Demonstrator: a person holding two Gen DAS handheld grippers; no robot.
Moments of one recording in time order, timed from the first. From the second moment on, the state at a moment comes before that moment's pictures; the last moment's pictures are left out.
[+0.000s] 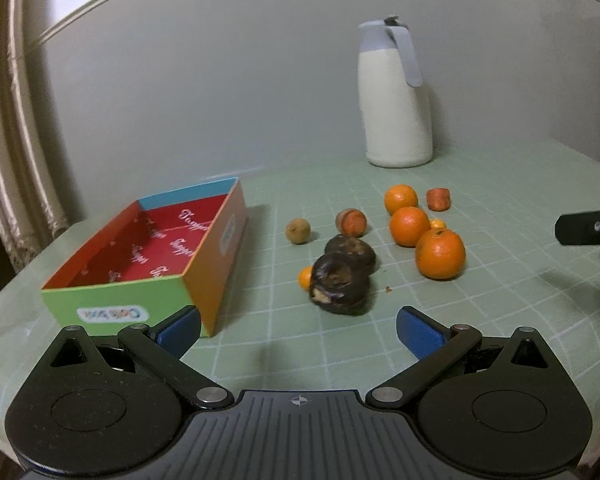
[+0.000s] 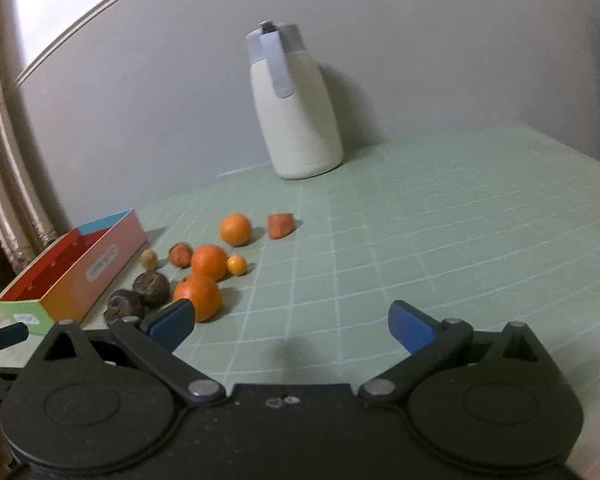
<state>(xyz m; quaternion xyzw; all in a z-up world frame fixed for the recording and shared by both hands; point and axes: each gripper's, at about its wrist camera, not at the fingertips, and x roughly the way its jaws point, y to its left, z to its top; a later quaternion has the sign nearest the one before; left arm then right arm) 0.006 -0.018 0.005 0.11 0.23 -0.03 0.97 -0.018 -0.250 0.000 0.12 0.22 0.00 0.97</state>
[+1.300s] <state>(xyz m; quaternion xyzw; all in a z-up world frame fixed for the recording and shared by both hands) 0.074 -0.037 -0.013 0.05 0.30 -0.07 0.95 -0.021 -0.277 0.008 0.13 0.19 -0.14 0.96</state>
